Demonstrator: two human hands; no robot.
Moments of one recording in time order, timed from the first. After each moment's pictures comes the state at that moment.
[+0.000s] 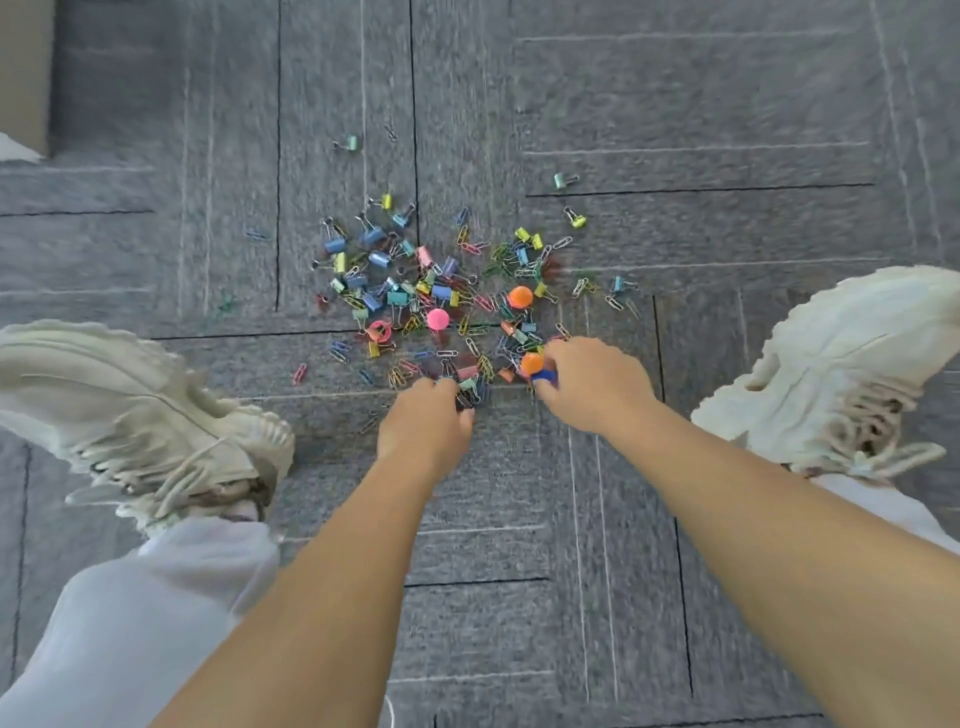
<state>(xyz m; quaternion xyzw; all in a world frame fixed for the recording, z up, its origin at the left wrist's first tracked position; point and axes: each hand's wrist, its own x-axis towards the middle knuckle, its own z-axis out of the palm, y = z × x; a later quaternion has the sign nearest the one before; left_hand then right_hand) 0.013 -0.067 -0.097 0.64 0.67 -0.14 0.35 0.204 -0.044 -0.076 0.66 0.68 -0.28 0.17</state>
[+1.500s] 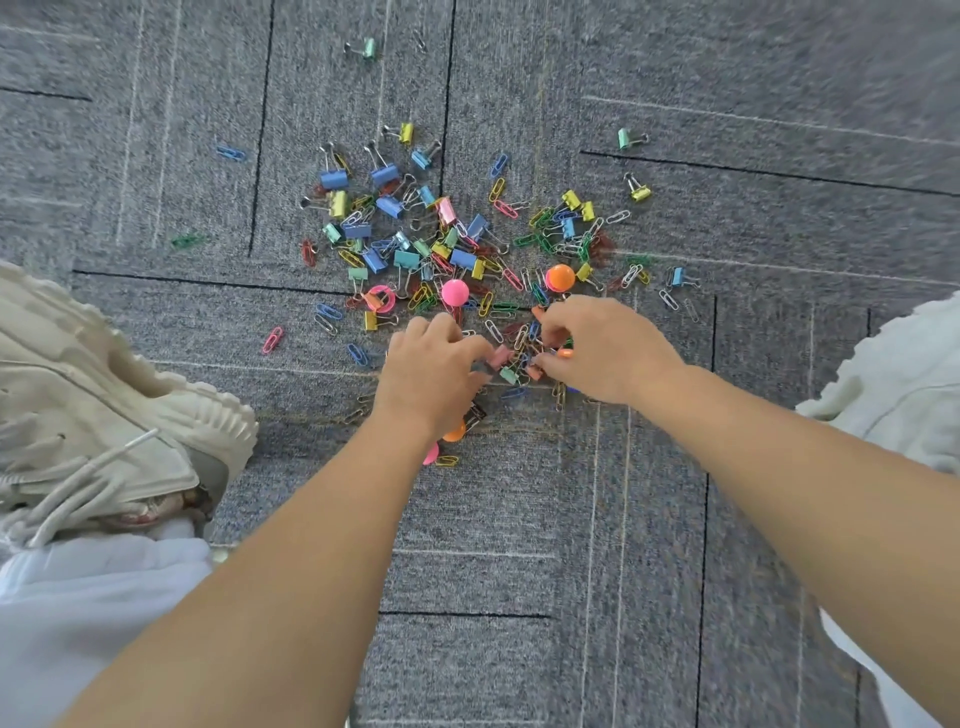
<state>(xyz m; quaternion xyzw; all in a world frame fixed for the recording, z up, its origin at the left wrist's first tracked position) -0.003 -0.035 -0.171 0.76 0.60 -0.03 0.26 0.194 0.002 -0.128 0.58 0.74 -0.32 0.12</state>
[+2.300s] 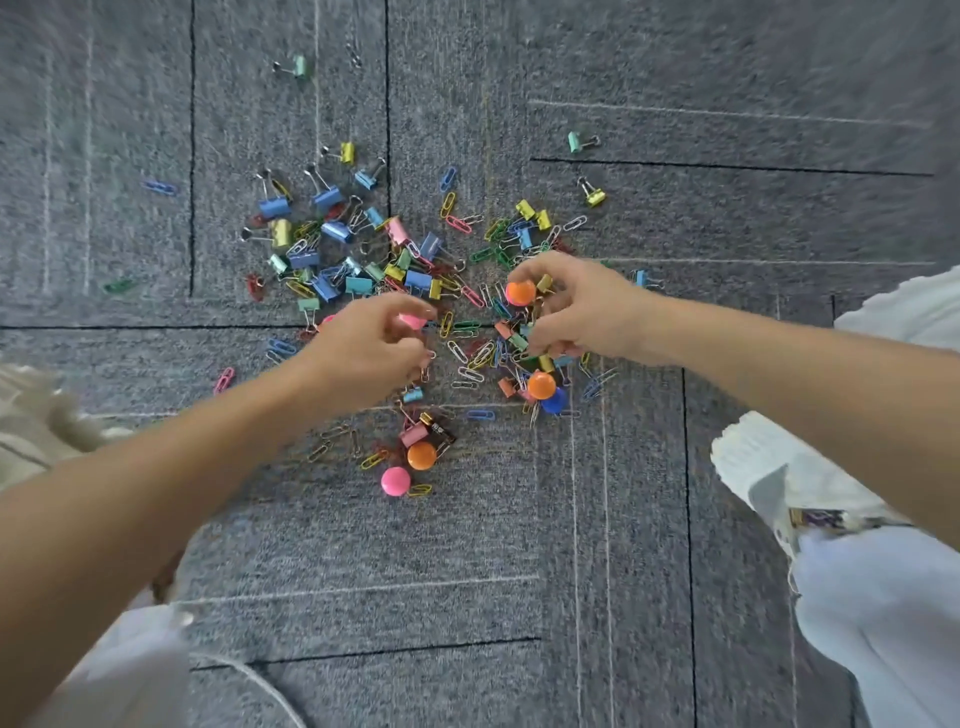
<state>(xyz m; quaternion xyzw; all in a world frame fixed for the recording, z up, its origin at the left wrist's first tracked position) -0.024 0.024 -0.121 0.55 0.60 0.01 0.58 0.217 0.045 -0.112 0.62 0.49 -0.61 0.00</state>
